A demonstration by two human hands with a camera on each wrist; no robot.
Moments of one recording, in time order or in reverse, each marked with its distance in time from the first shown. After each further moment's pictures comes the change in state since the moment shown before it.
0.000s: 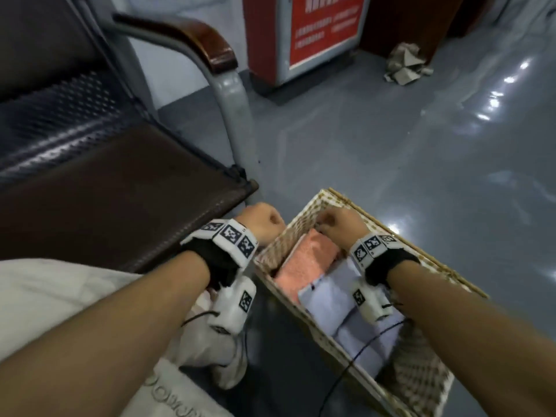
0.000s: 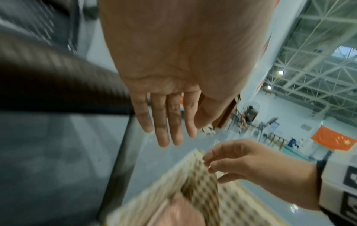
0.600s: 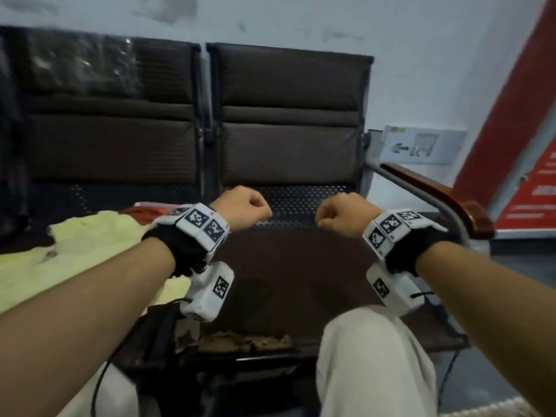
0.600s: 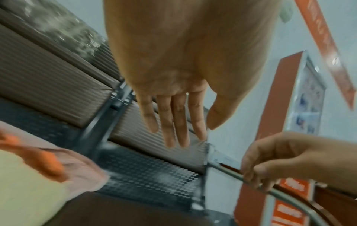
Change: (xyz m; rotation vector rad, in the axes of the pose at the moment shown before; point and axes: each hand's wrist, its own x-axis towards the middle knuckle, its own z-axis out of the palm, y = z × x) left_hand -0.273 -0.214 -0.271 -0.210 0.739 -0.290; right_hand -0.013 -0.469 -0.028 -0.374 -0.168 -0.927
